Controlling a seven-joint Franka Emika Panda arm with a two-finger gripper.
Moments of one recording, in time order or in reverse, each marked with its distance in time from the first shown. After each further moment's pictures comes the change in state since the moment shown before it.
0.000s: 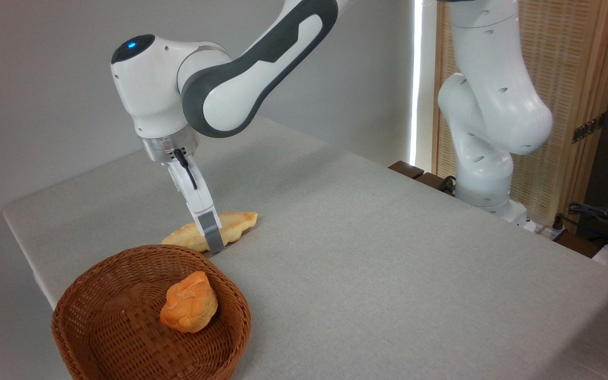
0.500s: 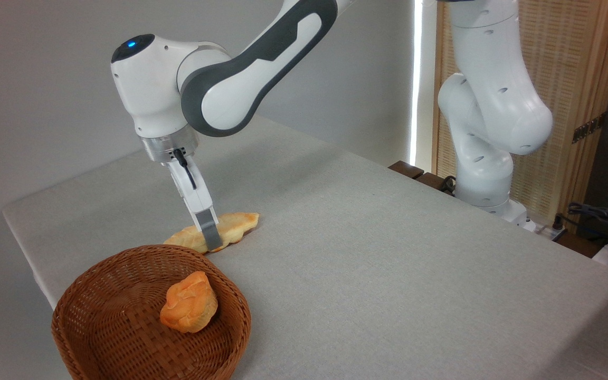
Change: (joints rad) arm 0.000 0.000 0.000 0.000 0.015 0.000 0.001
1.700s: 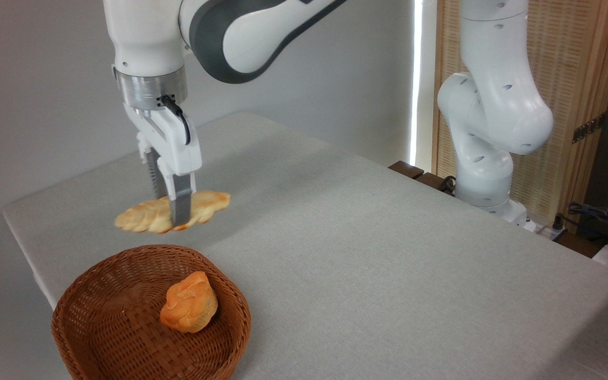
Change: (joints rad) arm 0.017 -0.102 0.131 0.121 -0.073 -0.011 0.002
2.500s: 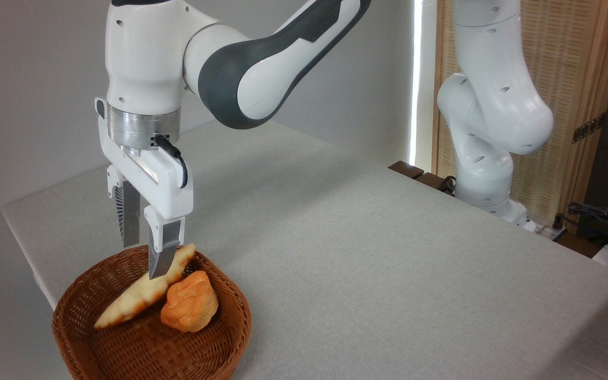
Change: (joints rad) arm 0.005 0.083 0.076 0.000 -0.025 0.217 0.003
